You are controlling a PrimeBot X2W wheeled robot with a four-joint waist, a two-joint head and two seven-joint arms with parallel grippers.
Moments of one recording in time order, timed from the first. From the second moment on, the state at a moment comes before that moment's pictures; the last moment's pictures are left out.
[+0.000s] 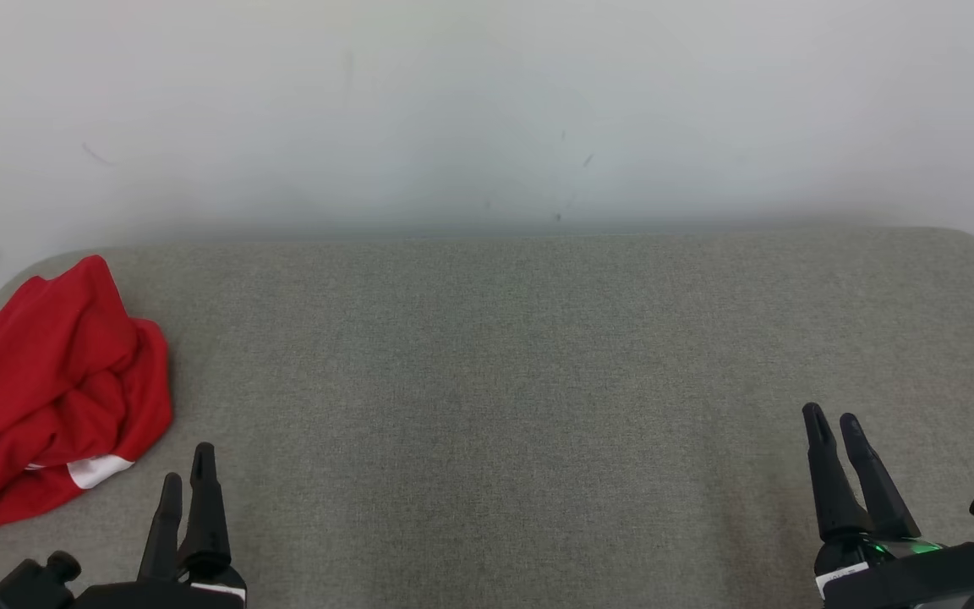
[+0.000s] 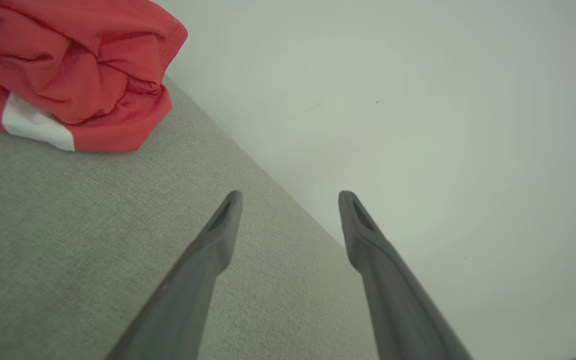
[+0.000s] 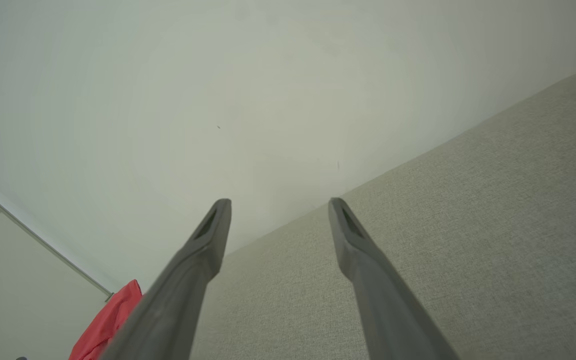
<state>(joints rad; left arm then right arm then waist) 0.01 0.04 -0.09 0.05 -0.85 0.04 -0.12 0.06 -0.18 0.06 0.02 0.89 0.13 -0.20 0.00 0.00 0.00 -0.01</state>
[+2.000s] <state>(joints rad) -0.01 0.20 -0.14 -0.02 -0.25 0.17 -0.07 -0.01 -0.07 -0.14 0.05 0.21 0.13 0.00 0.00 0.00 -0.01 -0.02</state>
